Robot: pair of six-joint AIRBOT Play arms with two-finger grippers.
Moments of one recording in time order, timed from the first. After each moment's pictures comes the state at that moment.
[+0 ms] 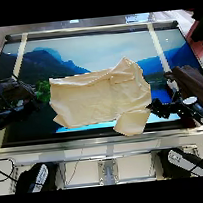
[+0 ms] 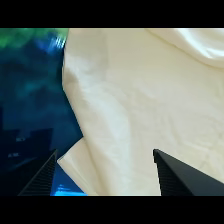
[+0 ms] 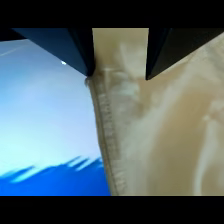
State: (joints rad) left arm 0.29 -0.72 0.67 1.10 -0.96 -1.46; right arm -0.36 -1.14 0.49 -0.79 0.89 1.39
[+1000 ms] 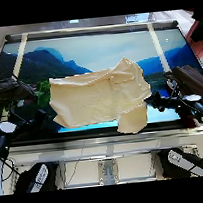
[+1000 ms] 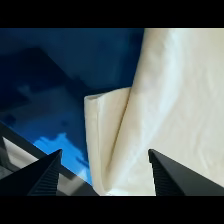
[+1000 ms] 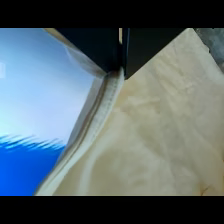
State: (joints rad) left arm 0.29 -0.78 0.42 1.05 -0.90 -1.94; right arm -0.35 -1.14 0.52 -0.50 0.94 1.18
